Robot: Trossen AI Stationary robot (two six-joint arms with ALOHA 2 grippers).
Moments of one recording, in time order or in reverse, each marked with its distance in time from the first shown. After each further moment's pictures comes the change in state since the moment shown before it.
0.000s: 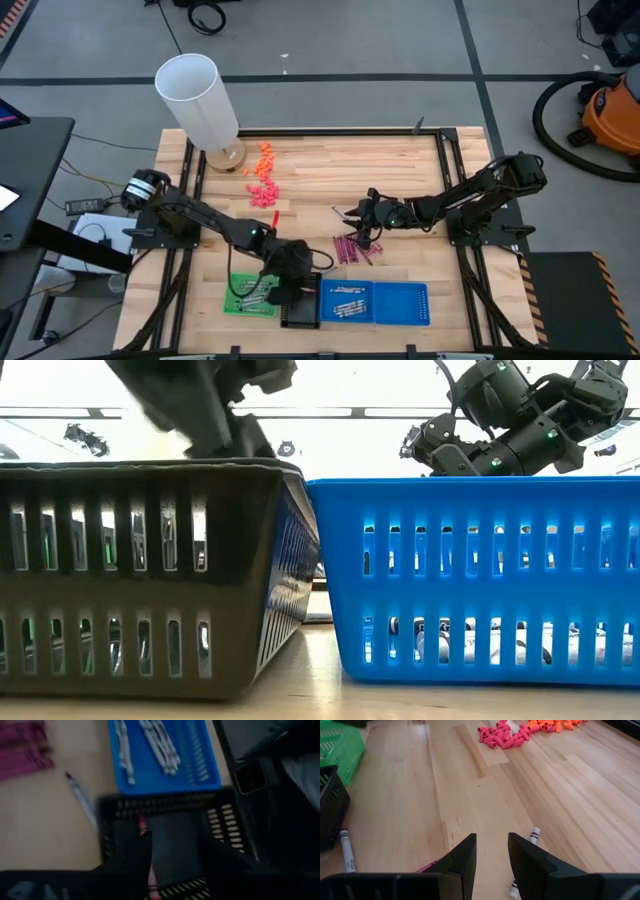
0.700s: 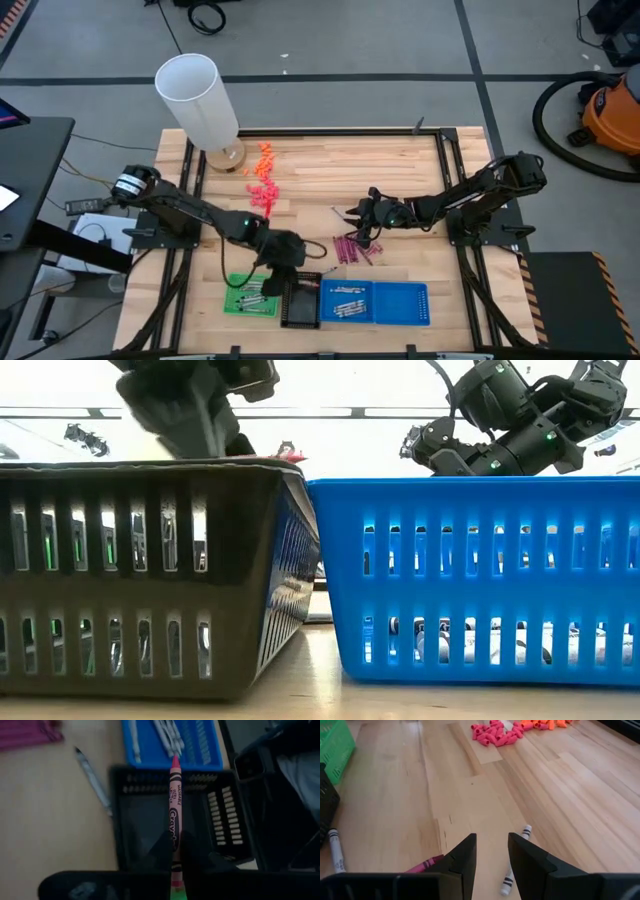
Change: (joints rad) left arm 0.030 -0.086 -0.077 -0.031 0.047 -0.024; right arm -0.006 0.000 0.000 -0.014 0.019 0.001
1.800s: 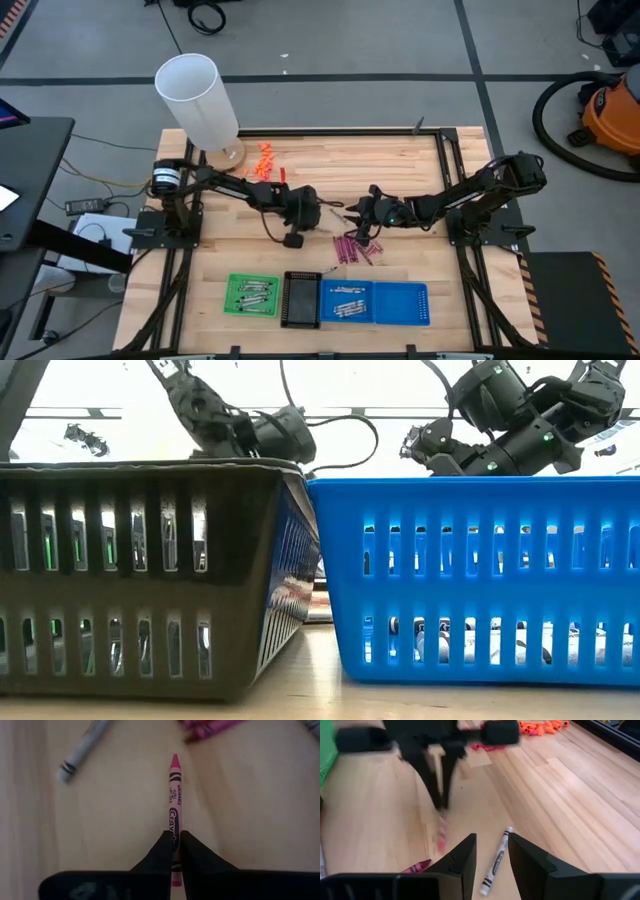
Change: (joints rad) left arm 0.395 0.227 -0.007 0.104 -0.118 0.570; right arm -0.009 0.000 0.000 0.007 0.039 -0.027
